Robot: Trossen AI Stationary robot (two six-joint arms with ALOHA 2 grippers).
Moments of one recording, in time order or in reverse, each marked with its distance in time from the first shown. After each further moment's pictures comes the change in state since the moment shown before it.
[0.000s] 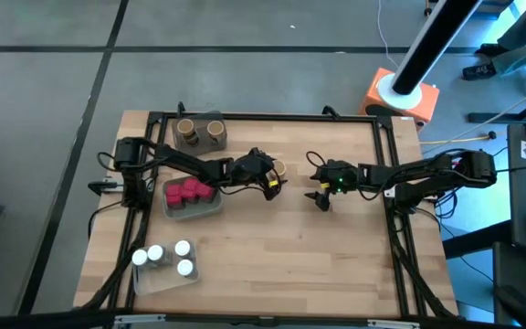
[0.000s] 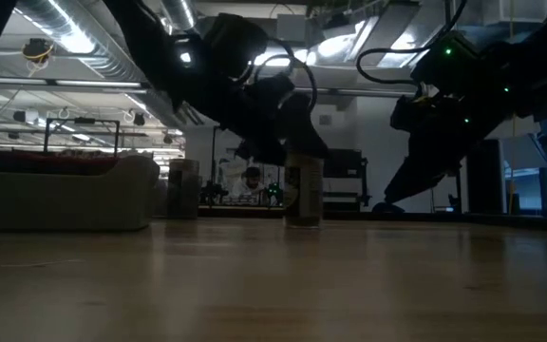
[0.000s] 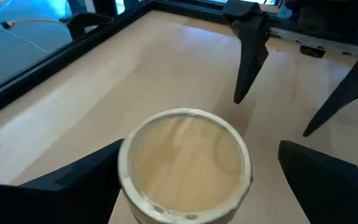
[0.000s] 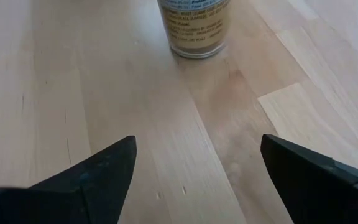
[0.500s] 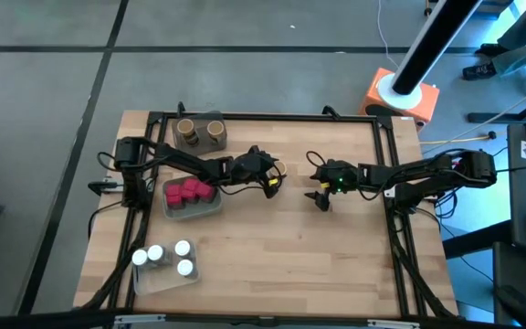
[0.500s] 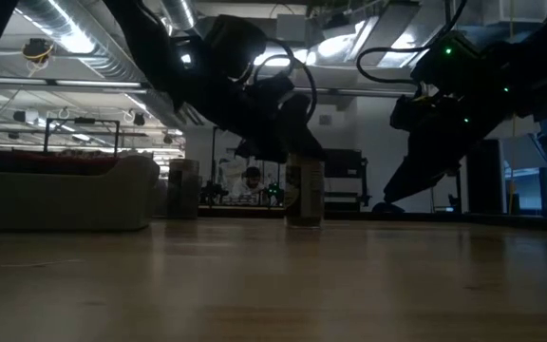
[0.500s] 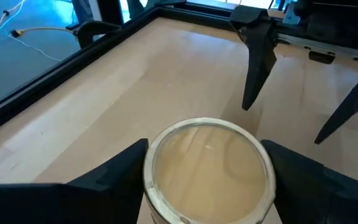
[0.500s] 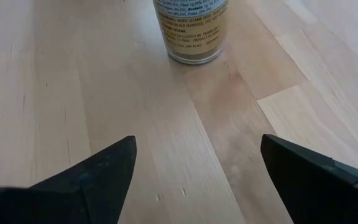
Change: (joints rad) left arm 0.009 0.000 -0.001 0.026 -0.011 0.024; right arm 0.000 0.000 0.000 0.005 0.003 0.000
